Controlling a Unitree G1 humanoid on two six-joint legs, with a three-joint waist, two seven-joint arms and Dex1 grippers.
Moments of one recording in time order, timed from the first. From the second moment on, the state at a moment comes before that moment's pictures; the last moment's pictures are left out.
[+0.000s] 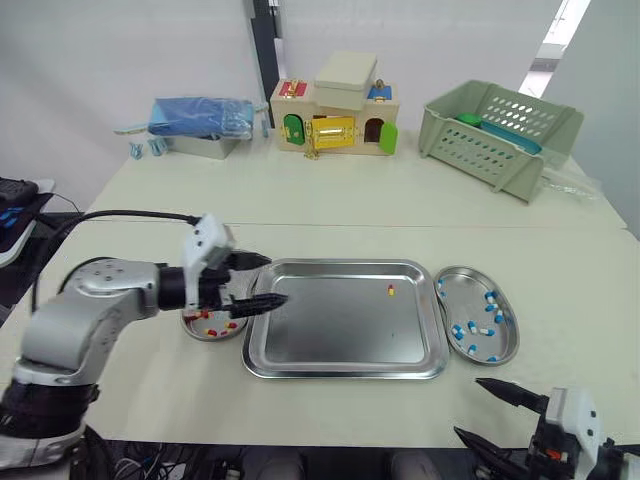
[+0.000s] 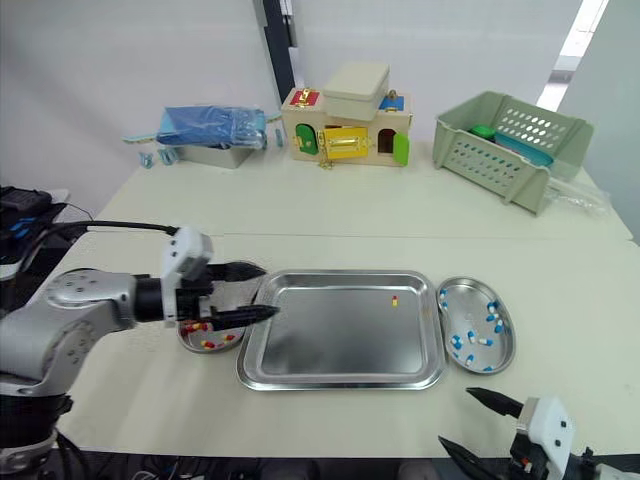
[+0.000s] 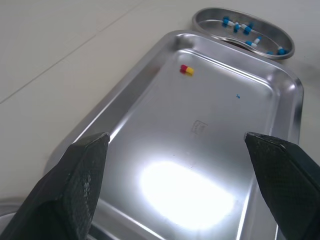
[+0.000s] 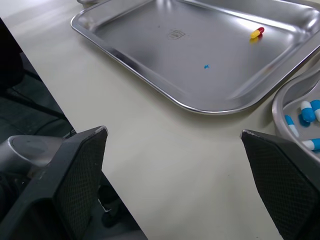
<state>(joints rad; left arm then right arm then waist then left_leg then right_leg) -0.38 0.86 0.05 -0.29 -0.57 0.74 -1.04 0.73 -0.54 -0.29 -0.63 0.43 0.13 0.97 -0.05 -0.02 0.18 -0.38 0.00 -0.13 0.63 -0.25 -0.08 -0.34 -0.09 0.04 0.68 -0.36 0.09</state>
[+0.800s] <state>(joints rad) -0.84 0.28 -0.43 0.46 -0.07 0.27 -1.04 0.72 -0.31 -0.02 -0.72 0.22 0.03 0.58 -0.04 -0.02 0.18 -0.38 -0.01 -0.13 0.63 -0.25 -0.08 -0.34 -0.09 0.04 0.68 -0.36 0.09</state>
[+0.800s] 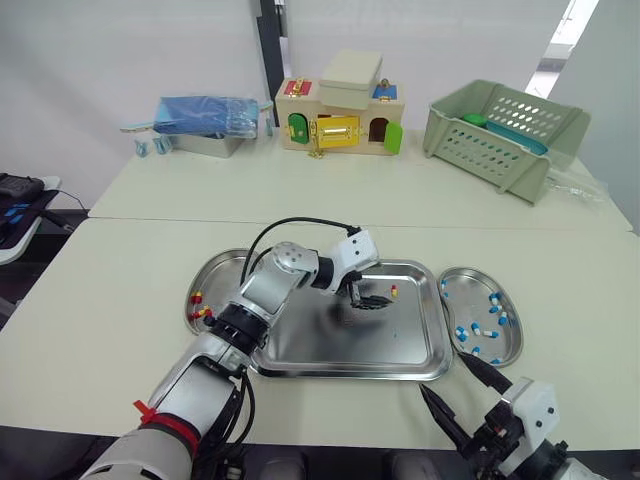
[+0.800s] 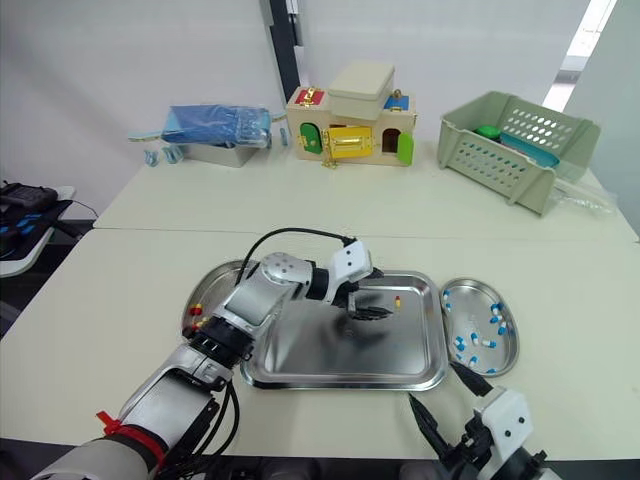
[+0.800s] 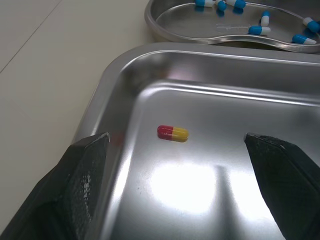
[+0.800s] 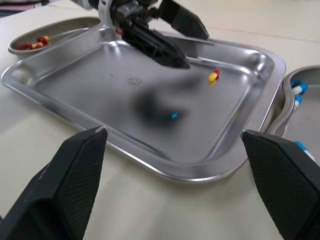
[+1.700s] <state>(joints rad) -0.95 0.15 -0.42 0.74 0.04 0.19 -1.08 0.74 -0.34 0.03 -0.74 0.21 0.03 0.48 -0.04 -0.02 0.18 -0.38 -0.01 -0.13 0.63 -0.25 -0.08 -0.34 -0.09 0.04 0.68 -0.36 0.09</state>
